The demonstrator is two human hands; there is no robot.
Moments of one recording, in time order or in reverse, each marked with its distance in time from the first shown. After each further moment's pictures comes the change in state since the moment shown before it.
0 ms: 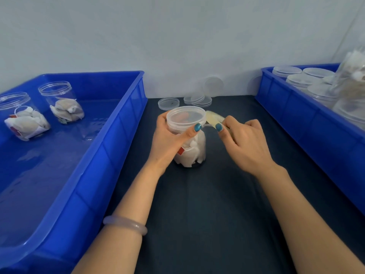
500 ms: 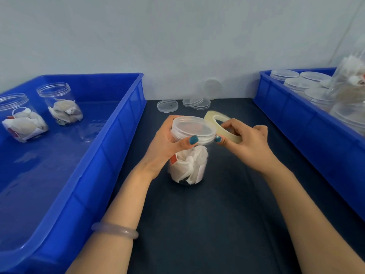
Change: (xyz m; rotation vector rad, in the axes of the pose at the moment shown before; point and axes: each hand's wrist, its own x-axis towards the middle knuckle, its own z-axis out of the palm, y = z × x) left_hand -0.004 0.009 -0.015 -0.046 -0.282 0.012; right_hand 0.001 0.012 -0.011 0.230 -0.140 0.165
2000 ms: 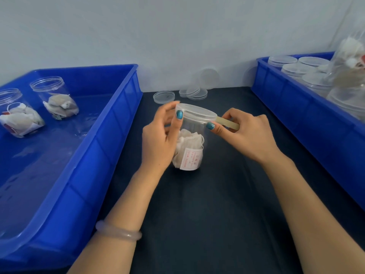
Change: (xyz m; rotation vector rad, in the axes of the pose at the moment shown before) left_hand -0.013 0.003 0.021 0.349 0.348 0.215; right_hand -0.006 -0.009 -0.010 -0.103 0.077 0.013
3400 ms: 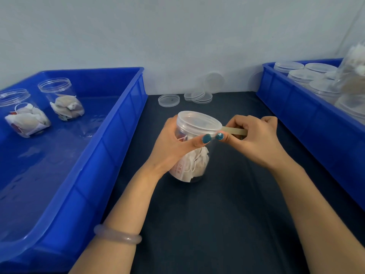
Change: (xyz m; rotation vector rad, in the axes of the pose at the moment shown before) left_hand 0.005 0.005 -0.006 -0.197 -0.322 -0.249; right_hand -0.001 0.001 -0.003 0.068 -0.033 -0.107
